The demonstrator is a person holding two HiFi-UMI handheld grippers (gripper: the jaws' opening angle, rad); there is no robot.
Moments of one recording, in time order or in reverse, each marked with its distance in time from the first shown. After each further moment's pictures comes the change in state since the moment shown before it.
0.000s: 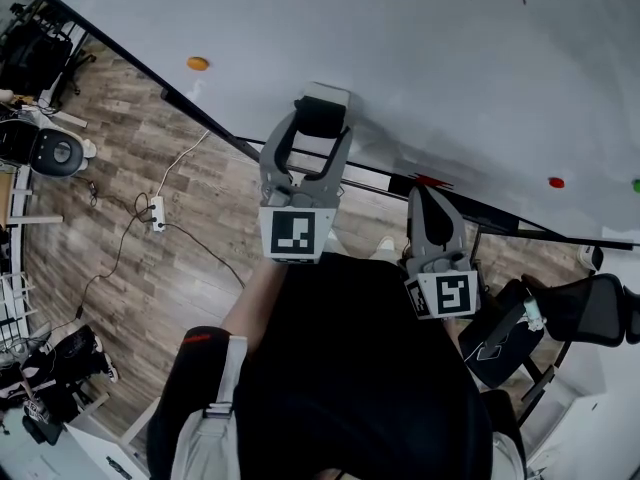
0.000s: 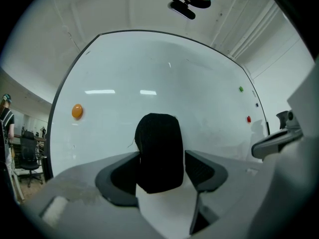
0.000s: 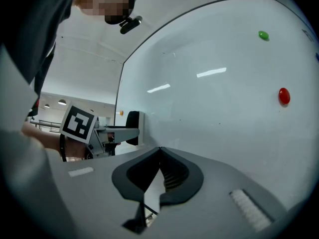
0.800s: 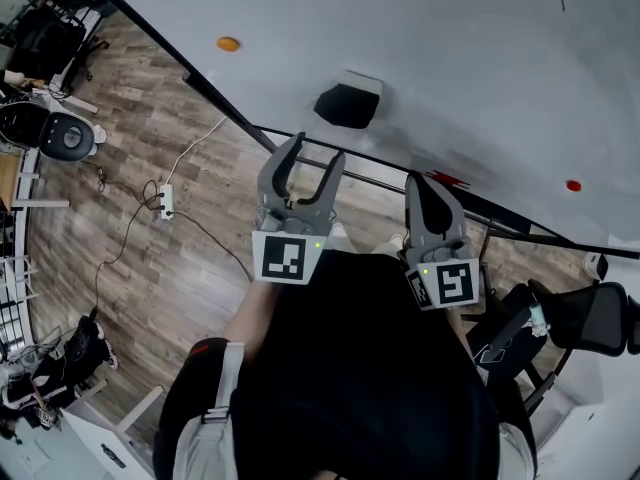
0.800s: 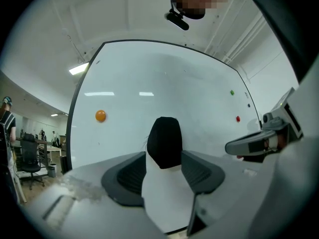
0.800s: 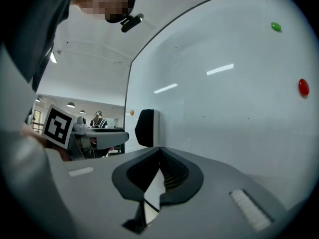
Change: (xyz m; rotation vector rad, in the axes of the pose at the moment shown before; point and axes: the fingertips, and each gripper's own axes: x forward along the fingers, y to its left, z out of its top) left arm -0.064 0.017 -0.012 0.020 0.006 -0.019; right arm 0.022 0.041 -0.002 -0.002 -0.005 0.097
